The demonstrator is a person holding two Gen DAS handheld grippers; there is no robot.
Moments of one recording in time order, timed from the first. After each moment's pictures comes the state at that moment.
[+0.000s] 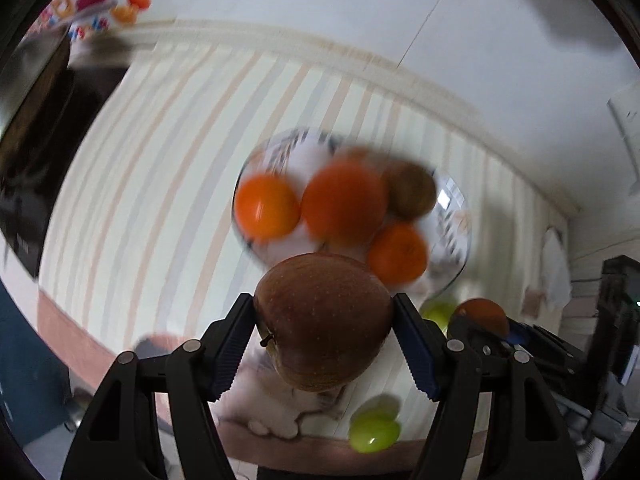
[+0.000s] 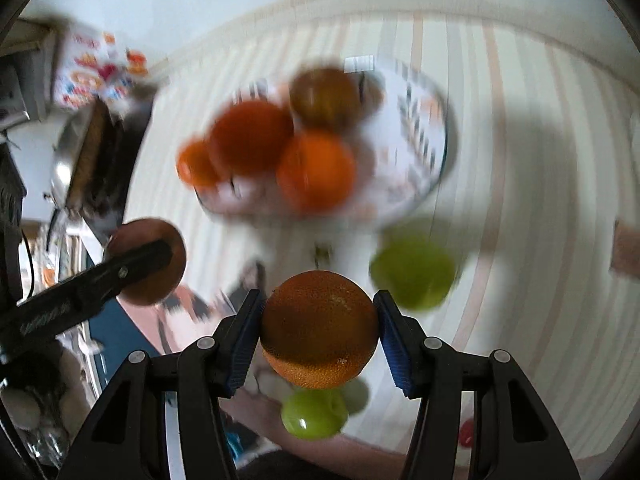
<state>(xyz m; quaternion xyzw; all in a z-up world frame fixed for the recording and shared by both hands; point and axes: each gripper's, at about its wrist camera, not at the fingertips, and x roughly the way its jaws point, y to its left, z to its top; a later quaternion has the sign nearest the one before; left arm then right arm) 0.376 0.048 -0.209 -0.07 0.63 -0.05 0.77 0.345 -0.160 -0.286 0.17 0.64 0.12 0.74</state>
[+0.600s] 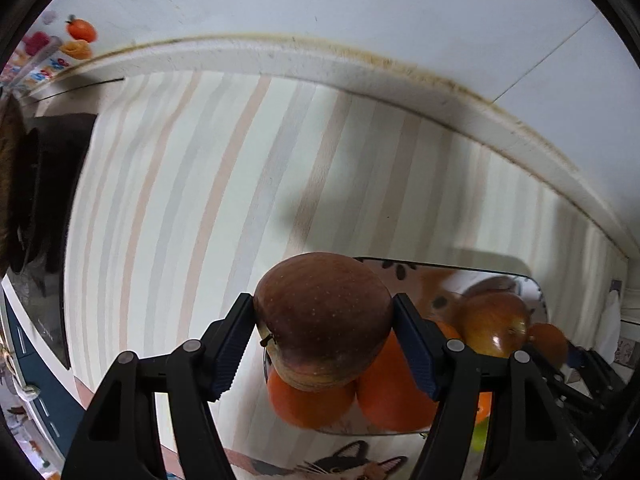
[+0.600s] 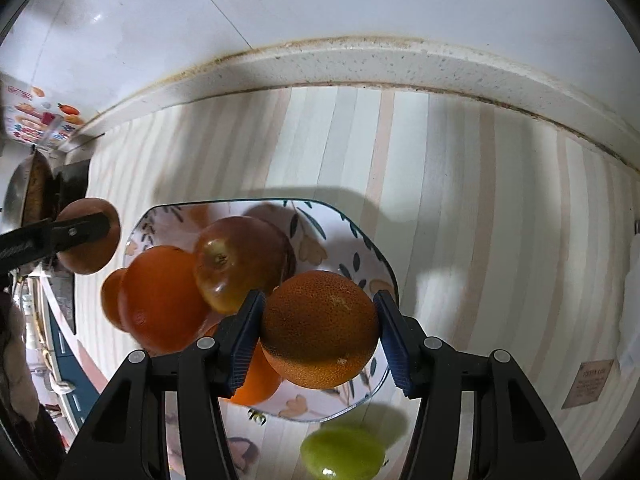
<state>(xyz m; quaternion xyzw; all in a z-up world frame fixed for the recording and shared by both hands) 0.523 0.053 -0.297 0.00 0.69 0.00 0.72 0.474 -0.186 -0.334 0.12 0.65 0.06 0.74</state>
